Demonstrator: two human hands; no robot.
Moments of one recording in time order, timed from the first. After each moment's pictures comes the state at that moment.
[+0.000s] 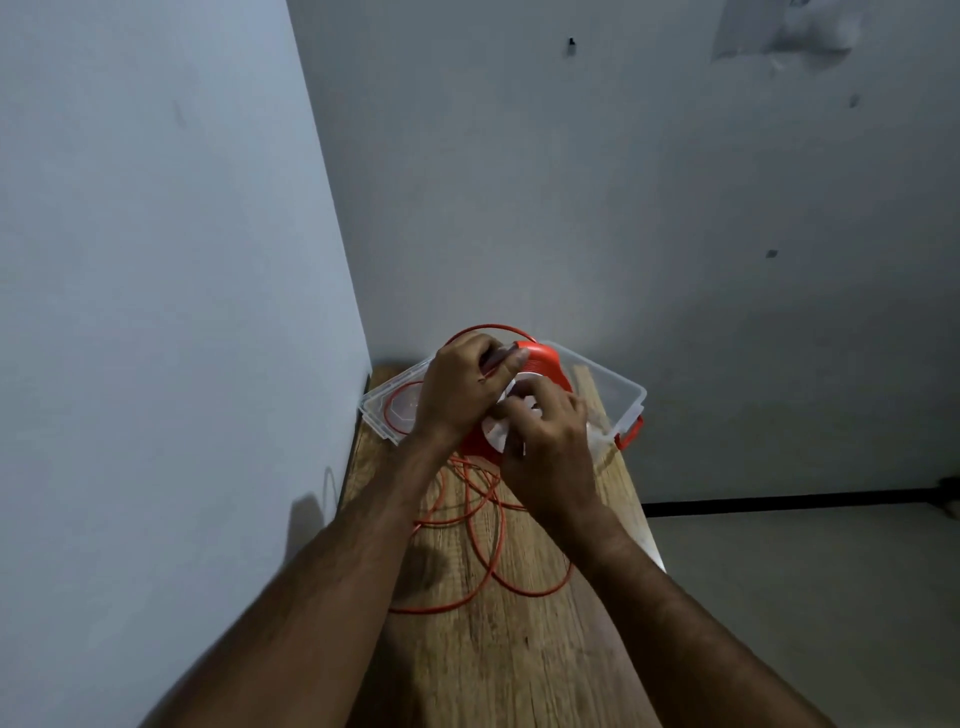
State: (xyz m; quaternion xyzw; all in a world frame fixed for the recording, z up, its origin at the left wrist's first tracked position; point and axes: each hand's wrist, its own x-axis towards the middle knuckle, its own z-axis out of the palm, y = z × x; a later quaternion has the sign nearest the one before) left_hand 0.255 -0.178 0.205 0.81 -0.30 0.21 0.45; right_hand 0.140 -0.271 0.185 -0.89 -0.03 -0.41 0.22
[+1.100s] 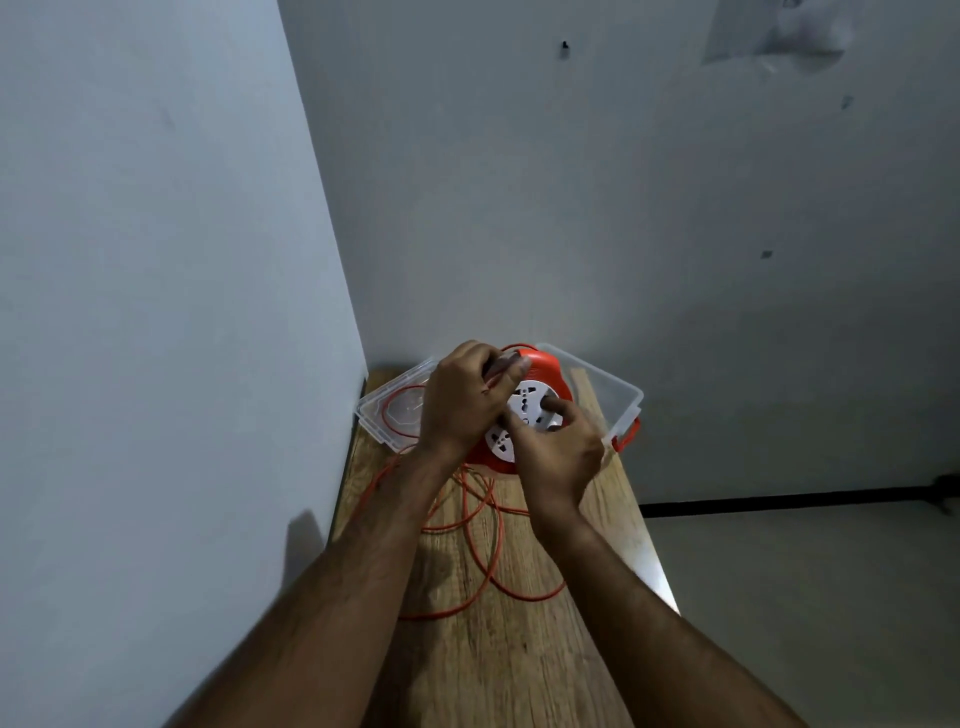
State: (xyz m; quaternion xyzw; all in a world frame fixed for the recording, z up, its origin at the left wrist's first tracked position) left_hand 0.246 -0.184 0.201 0.82 -0.28 0.23 0.44; right_hand 0.146 -0.256 0.192 -0.73 0.31 -0.34 0.50
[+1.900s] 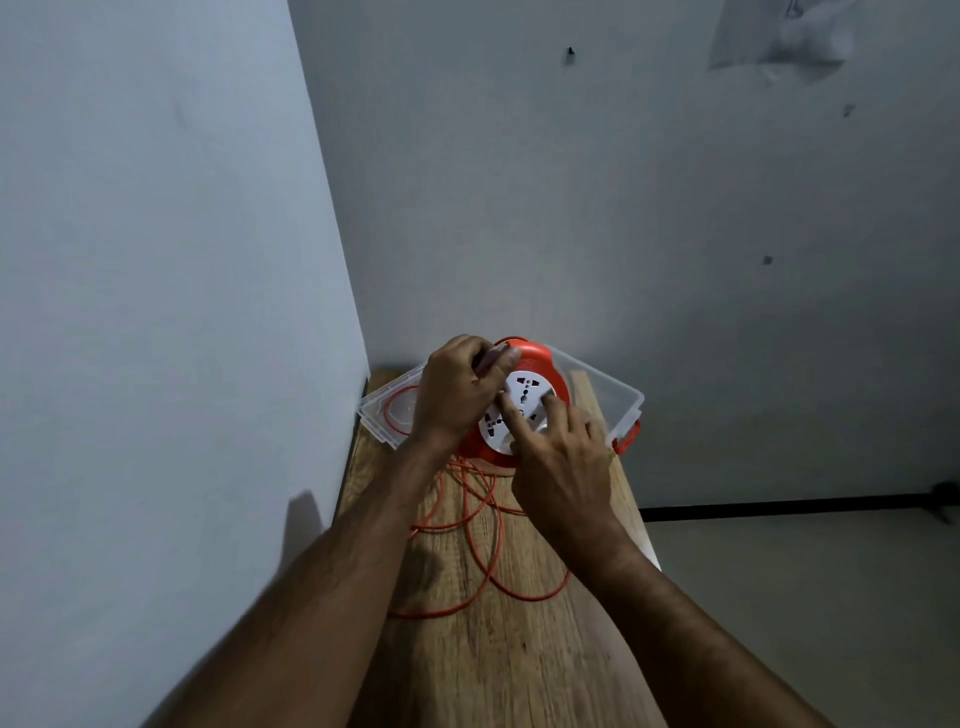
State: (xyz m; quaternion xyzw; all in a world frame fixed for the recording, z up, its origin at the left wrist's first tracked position) left_hand 0.252 -0.176 0.207 0.82 -0.27 0.21 0.47; right_hand 0.126 -0.279 0.175 -0.95 0.05 -0.30 -0.01
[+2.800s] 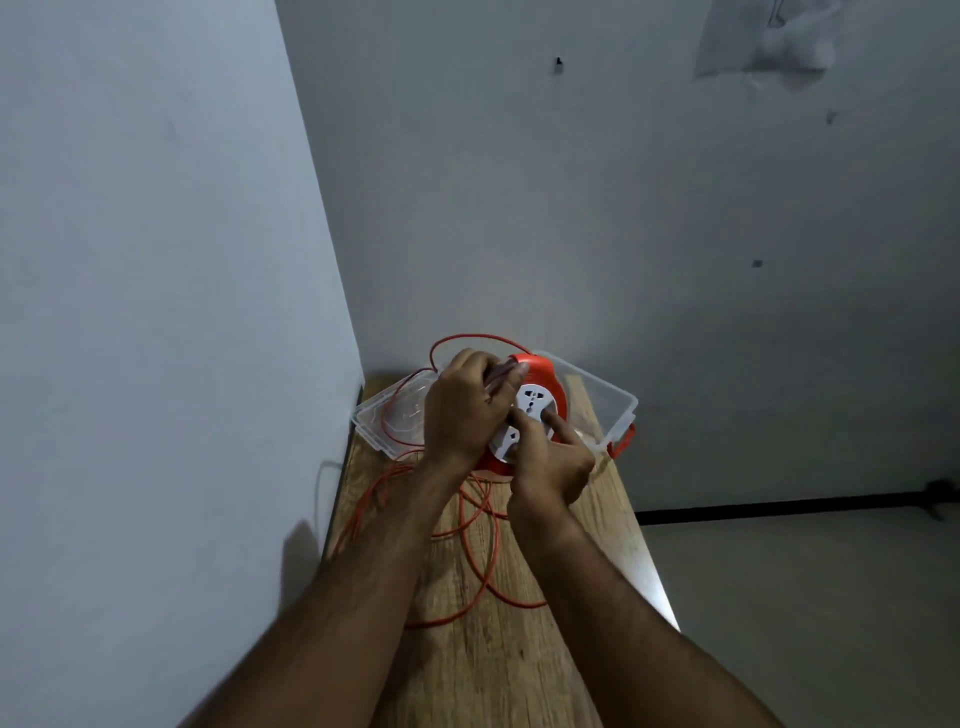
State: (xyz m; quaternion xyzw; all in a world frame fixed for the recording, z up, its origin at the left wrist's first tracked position) left_hand 0.236 -0.191 0.197 0.83 -0.25 0.25 0.43; right_hand 0.163 -0.247 0.184 -0.51 0.40 -0.32 0.69
